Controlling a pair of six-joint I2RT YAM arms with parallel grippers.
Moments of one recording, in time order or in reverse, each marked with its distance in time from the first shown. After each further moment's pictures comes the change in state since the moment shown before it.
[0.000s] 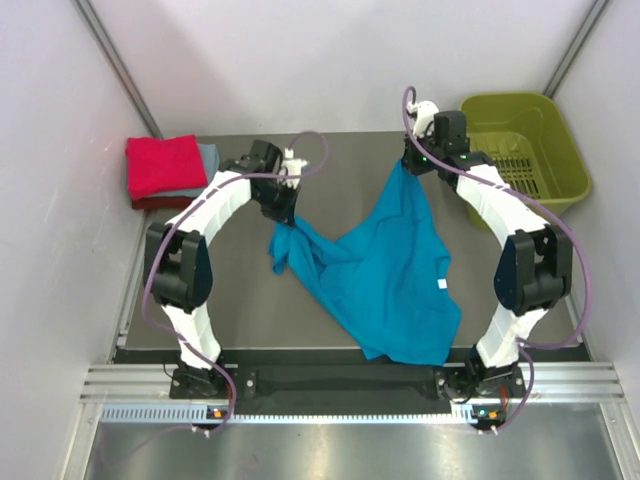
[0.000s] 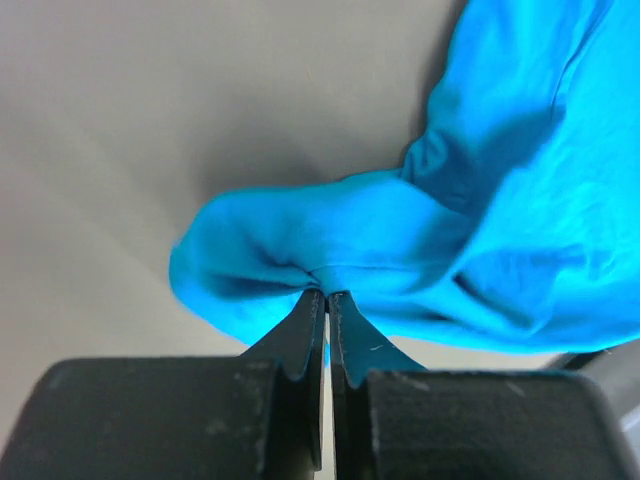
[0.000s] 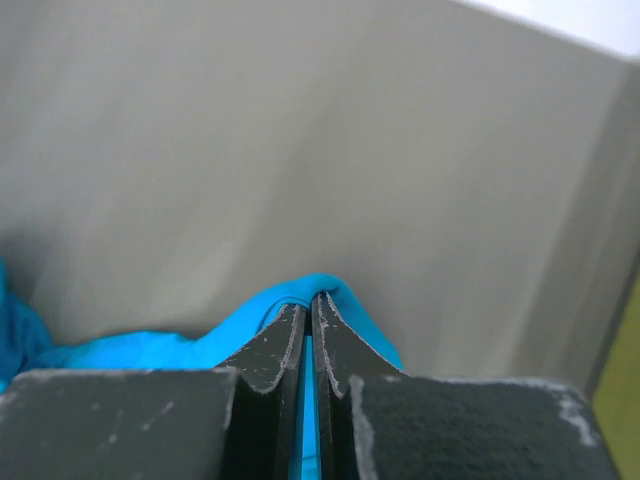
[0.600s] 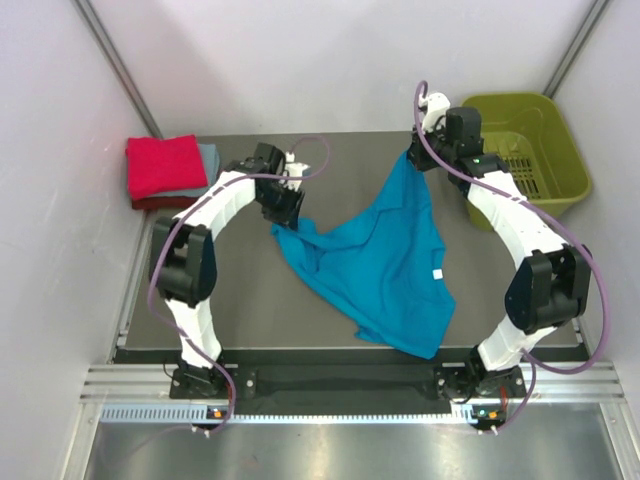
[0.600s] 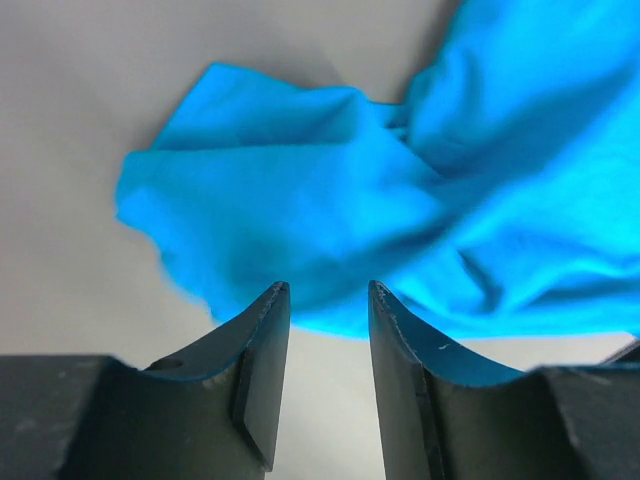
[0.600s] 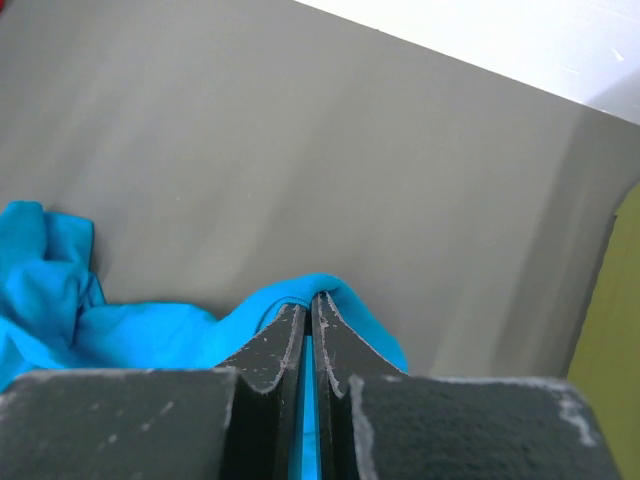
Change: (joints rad) left arm 0.002 0.015 0.020 0.014 -0.063 0.009; right arm 0.000 -0.143 -0.041 0.010 0.000 0.000
